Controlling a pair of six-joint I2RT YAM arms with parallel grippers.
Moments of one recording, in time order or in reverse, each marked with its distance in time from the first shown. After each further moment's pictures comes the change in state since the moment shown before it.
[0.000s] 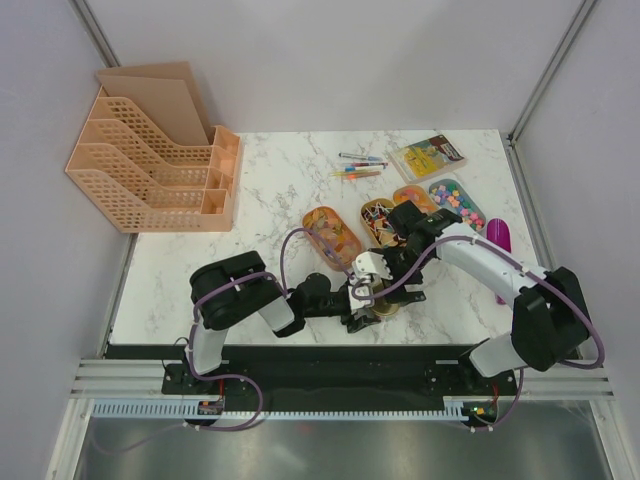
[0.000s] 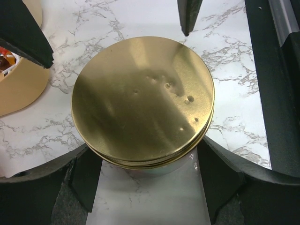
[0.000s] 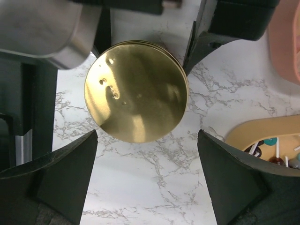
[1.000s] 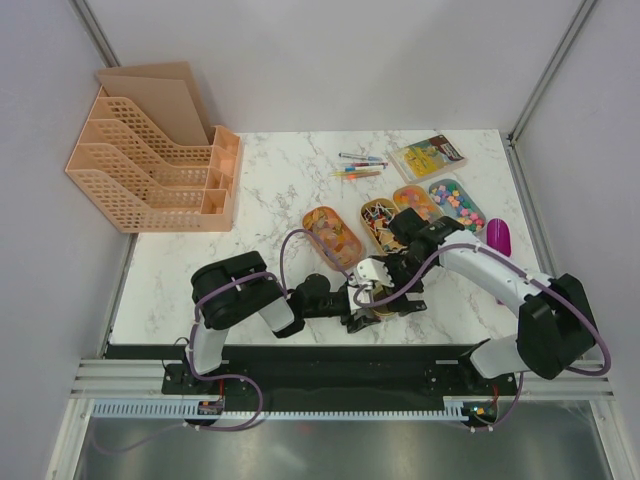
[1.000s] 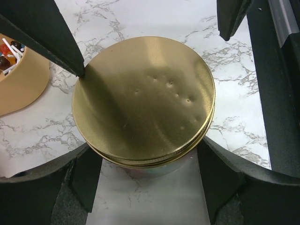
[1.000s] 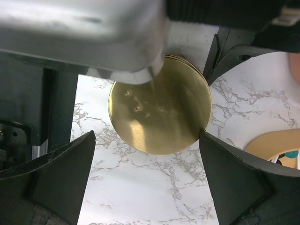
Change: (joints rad) left arm 0.000 0.009 -0.005 0.022 -0.005 -0.003; right arm 0.018 -0.032 -0.051 -0.015 -0.058 0.019
